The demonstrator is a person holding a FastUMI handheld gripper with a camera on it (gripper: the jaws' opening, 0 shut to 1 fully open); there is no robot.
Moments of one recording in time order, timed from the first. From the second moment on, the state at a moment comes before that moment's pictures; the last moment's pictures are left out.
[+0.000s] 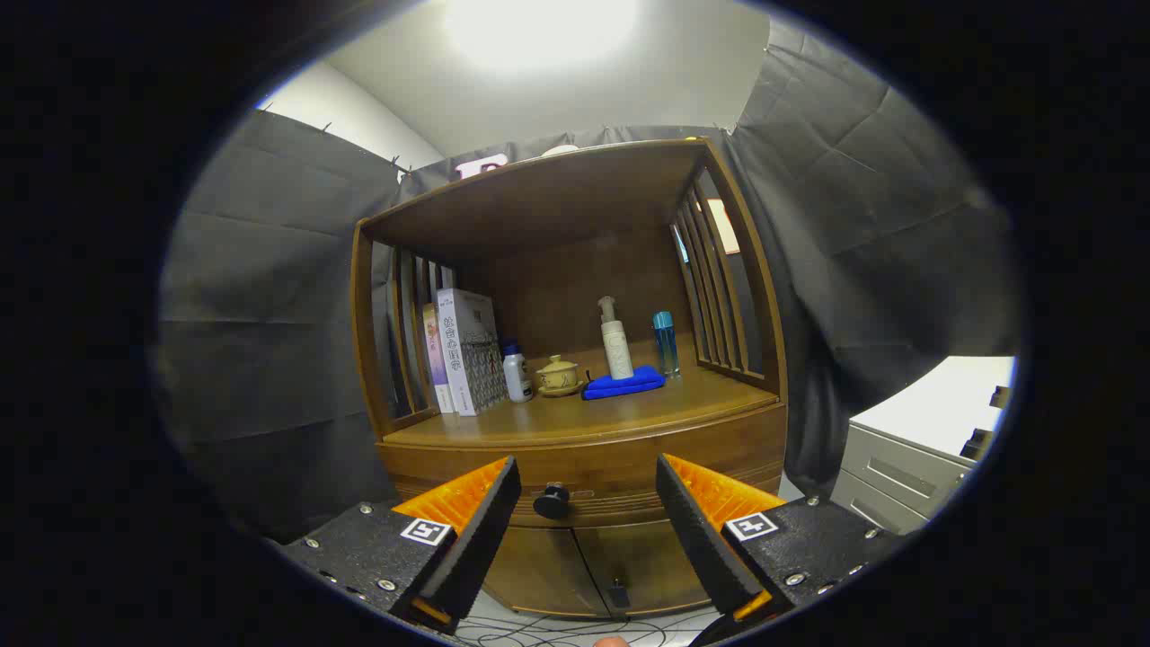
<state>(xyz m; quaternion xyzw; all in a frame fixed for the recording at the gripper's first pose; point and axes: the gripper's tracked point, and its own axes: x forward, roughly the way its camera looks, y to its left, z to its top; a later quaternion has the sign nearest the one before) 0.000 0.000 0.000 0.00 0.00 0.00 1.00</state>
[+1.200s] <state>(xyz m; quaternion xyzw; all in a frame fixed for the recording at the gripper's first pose) 0.051 0.035 0.008 0.00 -0.01 0.03 1.00</state>
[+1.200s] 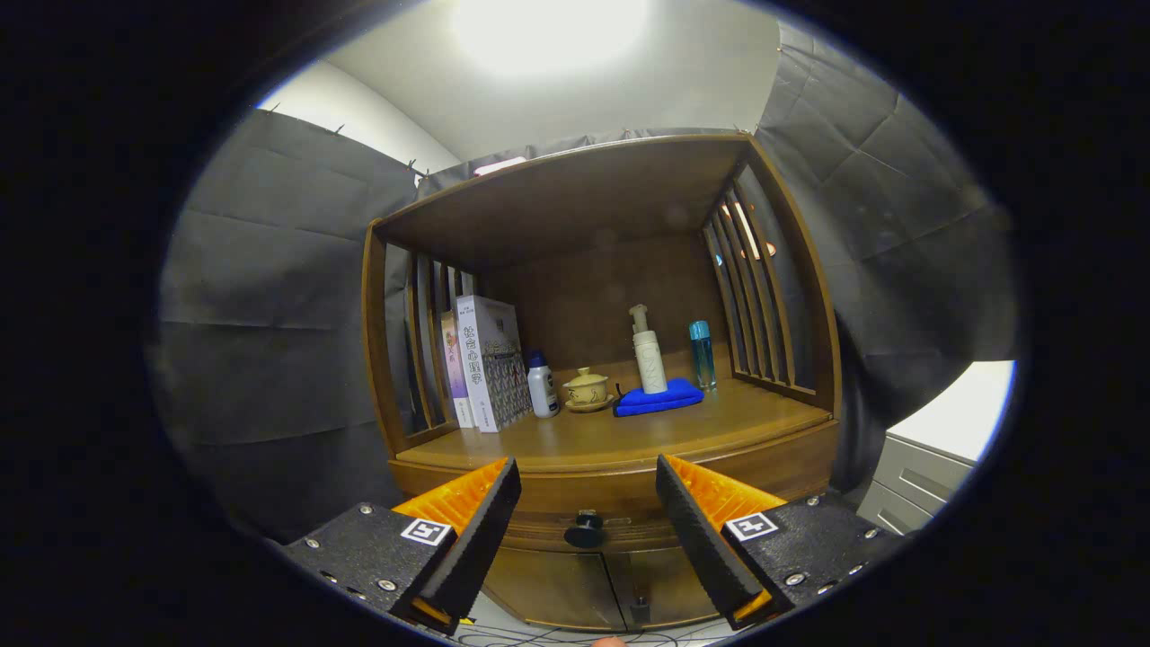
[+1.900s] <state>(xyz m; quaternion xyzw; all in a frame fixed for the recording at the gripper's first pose) 0.112 0.055 -0.048 -0.02 0.04 0.05 1.00</state>
